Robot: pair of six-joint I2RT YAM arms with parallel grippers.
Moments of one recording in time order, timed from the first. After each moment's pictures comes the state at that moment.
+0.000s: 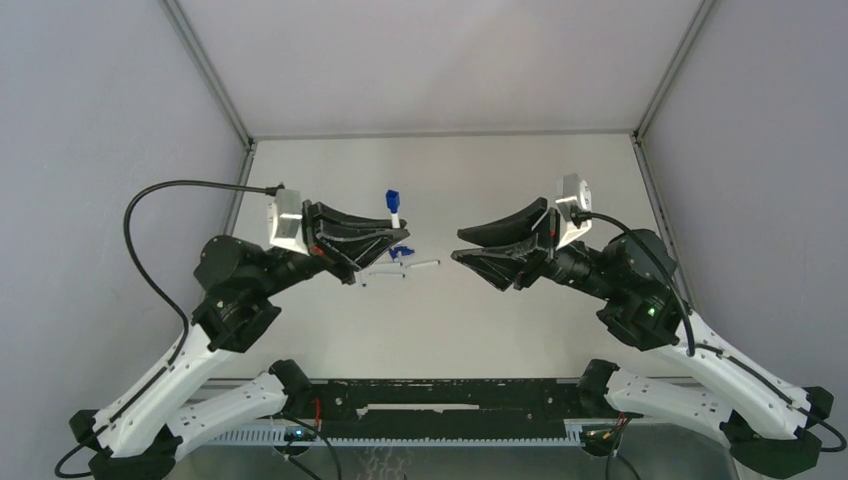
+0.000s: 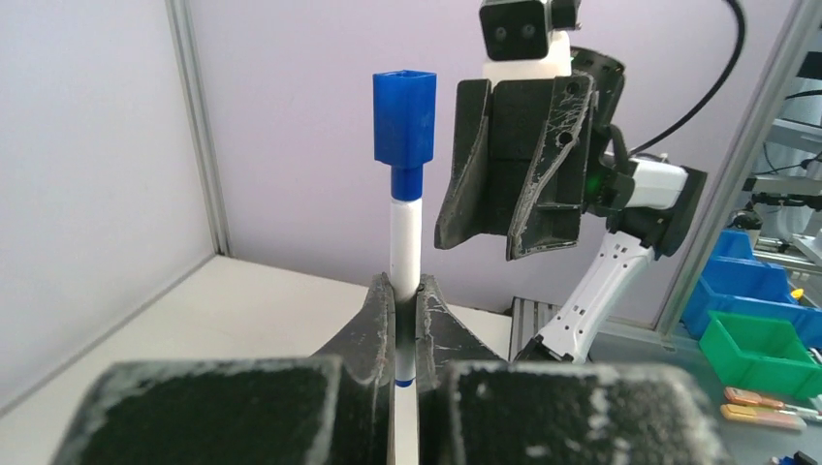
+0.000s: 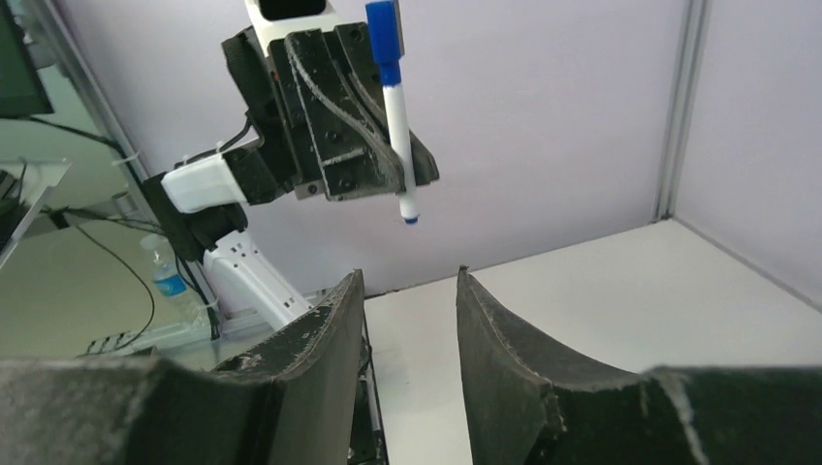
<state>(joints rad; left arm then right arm) -0.80 0.77 1.02 0.16 0.45 -0.26 0.94 0.80 1.03 0.09 -0.34 0.30</state>
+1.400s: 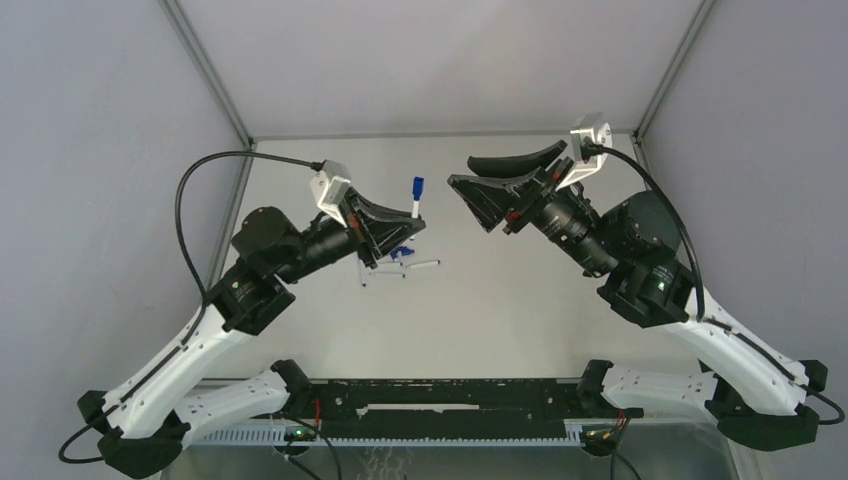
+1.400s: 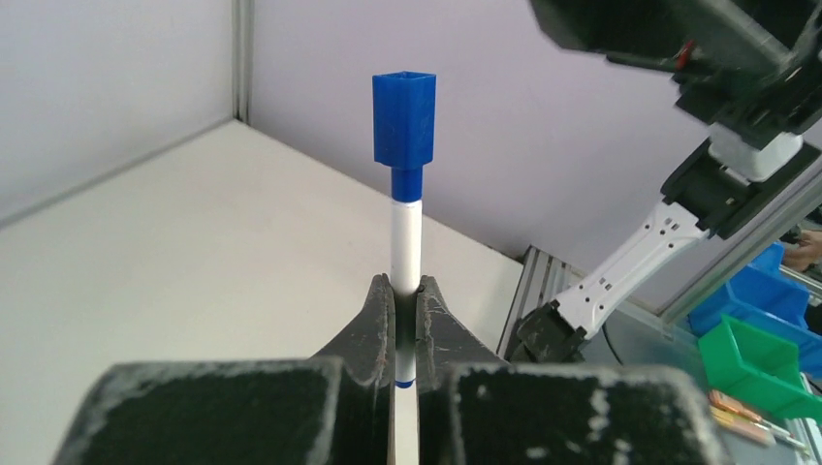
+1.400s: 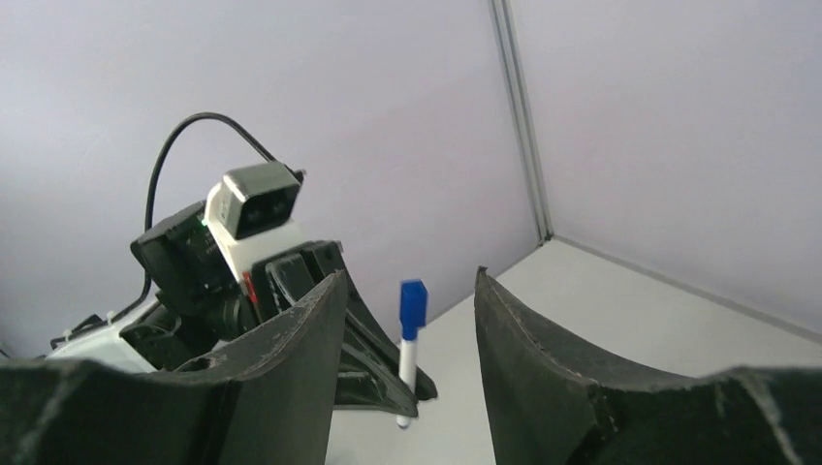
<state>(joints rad) -0.80 0.86 1.11 -0.07 0.32 -0.33 1.01 0.96 1.35 -0.05 0.08 0.28</state>
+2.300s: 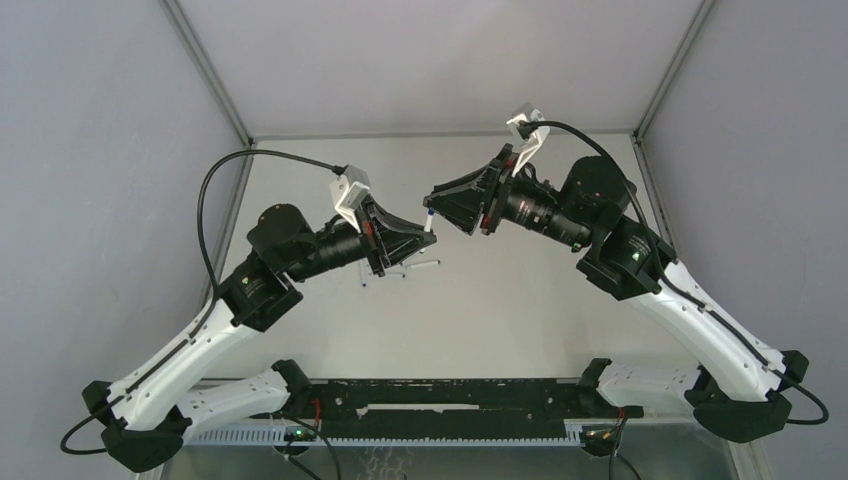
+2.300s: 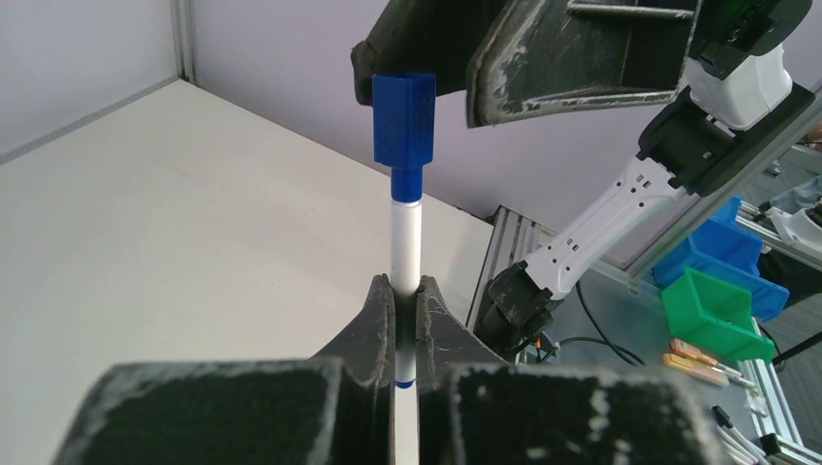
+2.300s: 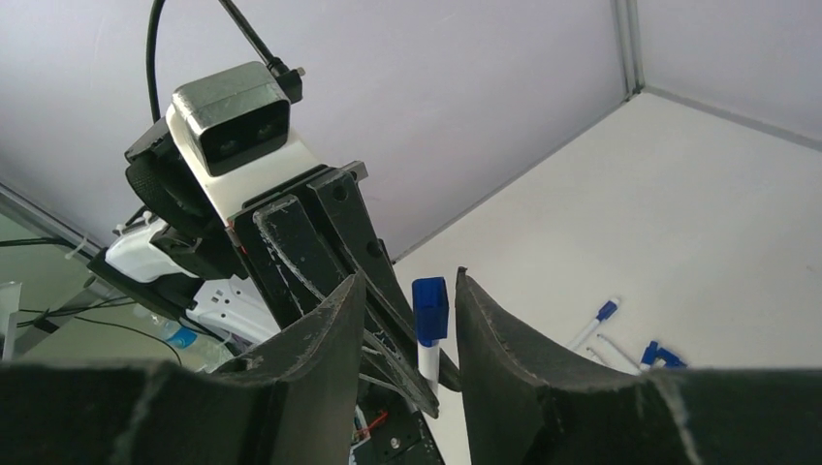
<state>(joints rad) -0.83 0.91 1.11 -0.11 0.40 -0.33 0.87 1.11 1.48 -0.31 -0.24 0.47</state>
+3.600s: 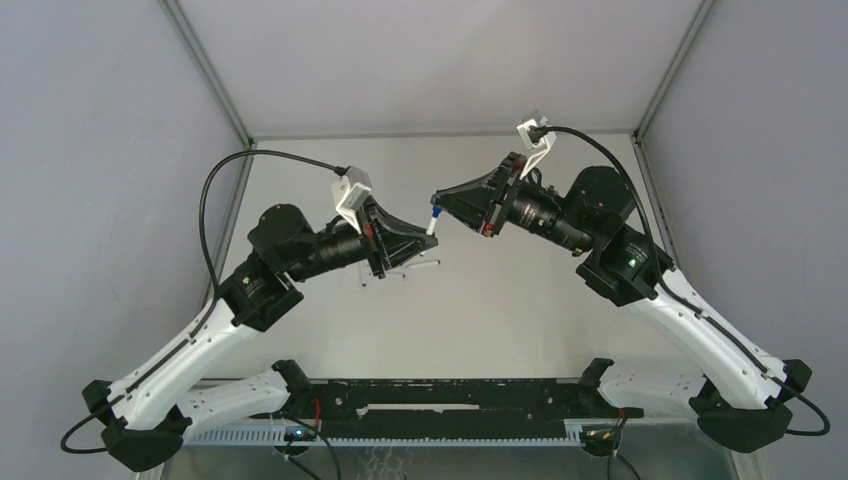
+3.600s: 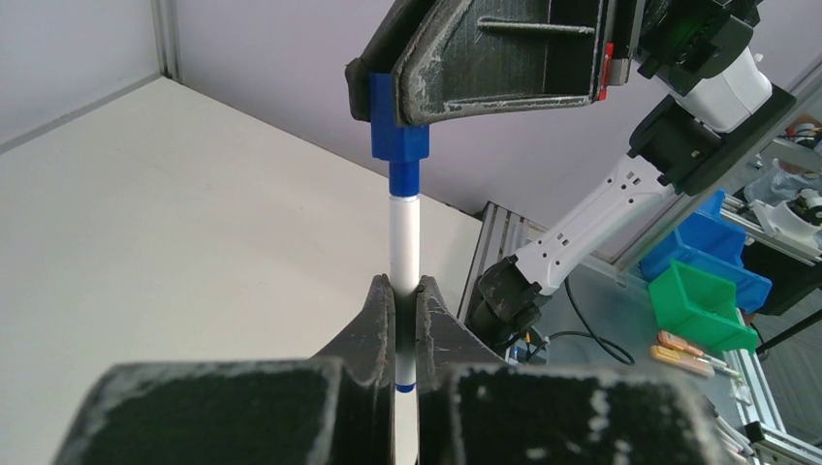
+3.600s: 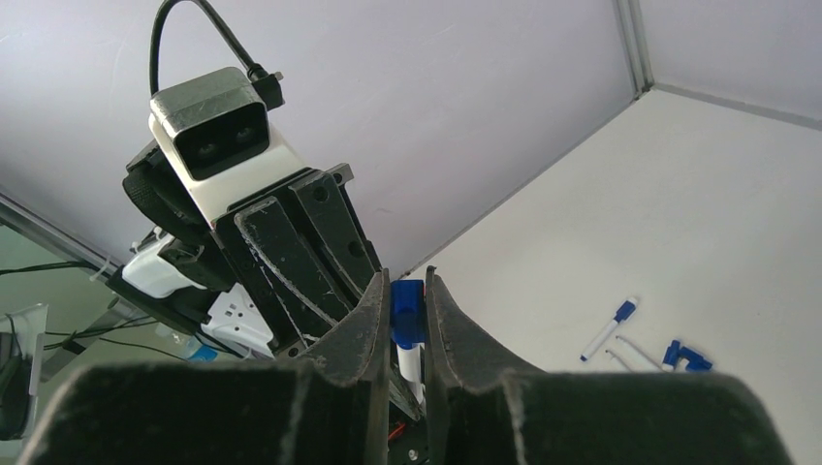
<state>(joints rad) -0.83 0.91 1.11 -0.11 0.42 -0.34 0.82 1.06 1.37 -0.21 -0.26 0.55</state>
